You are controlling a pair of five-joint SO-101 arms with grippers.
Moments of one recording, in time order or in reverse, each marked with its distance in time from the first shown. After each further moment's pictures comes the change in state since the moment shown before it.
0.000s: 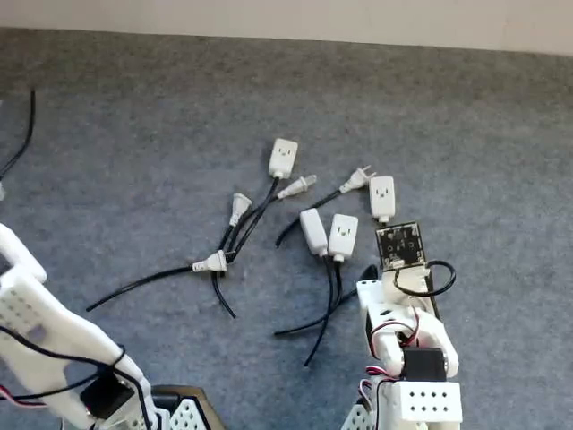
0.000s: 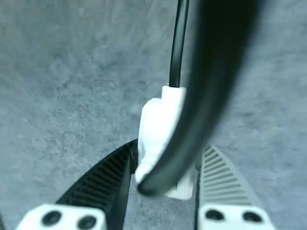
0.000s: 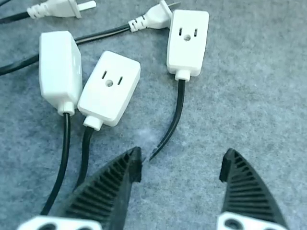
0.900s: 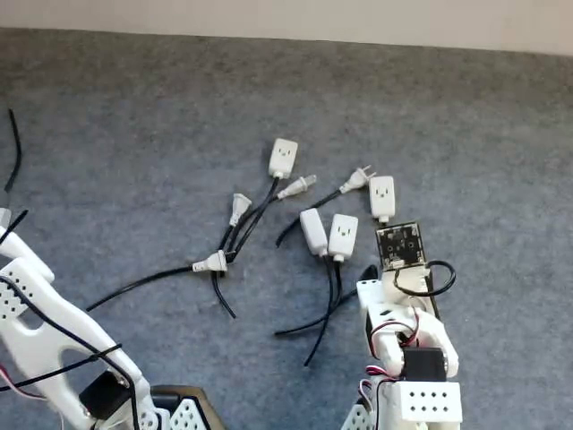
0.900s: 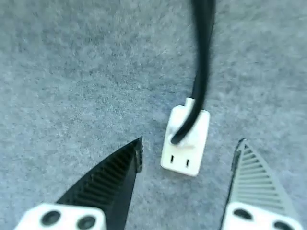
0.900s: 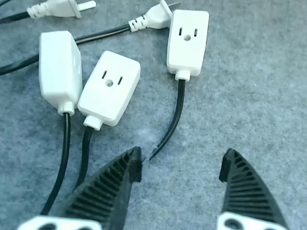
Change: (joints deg) left arm -1.4 27.3 -49.9 17.6 14.3; right arm 0.0 0.0 0.0 0.0 0.0
